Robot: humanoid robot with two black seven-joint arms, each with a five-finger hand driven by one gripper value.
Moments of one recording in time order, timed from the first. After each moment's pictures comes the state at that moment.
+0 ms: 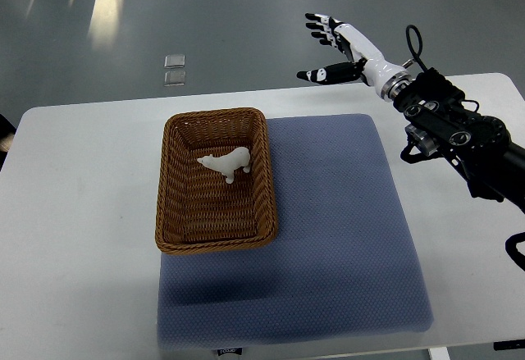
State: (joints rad) left arm -0.06 0.00 -0.16 -0.17 0.04 -0.02 0.05; right arm 0.96 -0.16 0.50 0.53 -0.67 -0.02 0.44
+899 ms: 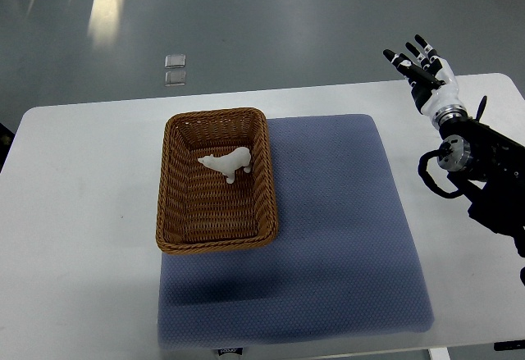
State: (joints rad) left arm -0.06 0.00 -0.16 -0.17 0.04 -0.02 0.05; right arm 0.83 -0.21 0.60 0.51 0.04 -0.01 0.42
